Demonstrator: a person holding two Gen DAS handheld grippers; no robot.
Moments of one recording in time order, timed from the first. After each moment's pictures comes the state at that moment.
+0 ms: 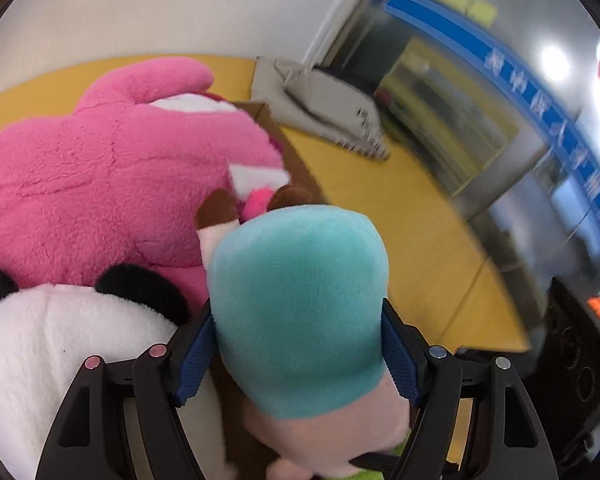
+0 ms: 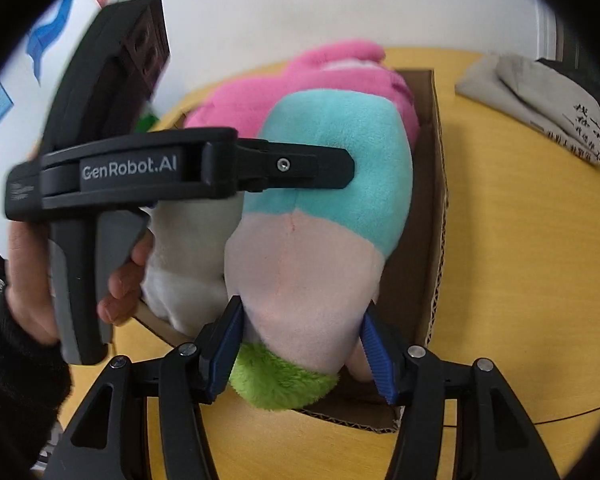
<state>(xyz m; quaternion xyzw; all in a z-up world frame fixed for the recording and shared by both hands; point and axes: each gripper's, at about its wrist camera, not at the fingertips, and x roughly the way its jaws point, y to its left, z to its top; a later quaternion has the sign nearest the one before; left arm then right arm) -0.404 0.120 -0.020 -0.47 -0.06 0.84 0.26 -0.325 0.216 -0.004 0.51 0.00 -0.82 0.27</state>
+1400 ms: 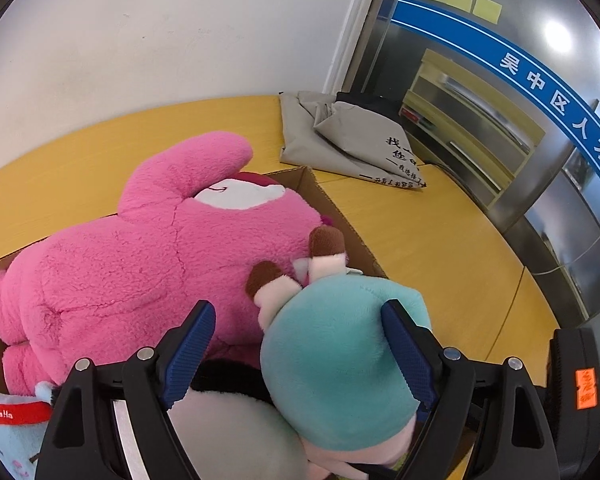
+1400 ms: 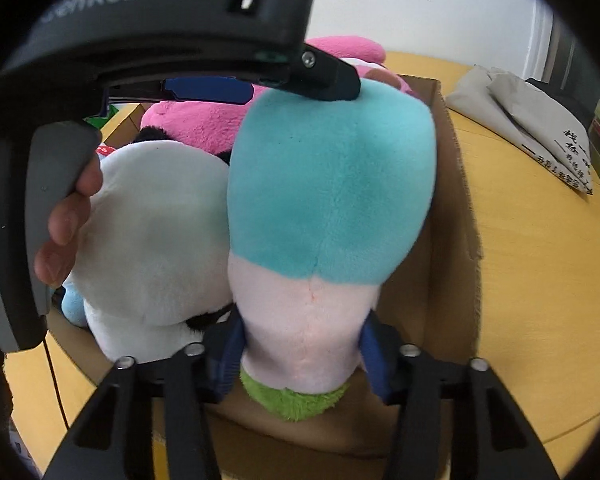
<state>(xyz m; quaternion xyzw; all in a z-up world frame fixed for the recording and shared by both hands) -0.450 0.090 0.023 -0.44 -0.01 0.87 0.22 -0.355 0.175 0.001 0.50 0.03 -0.84 0.21</state>
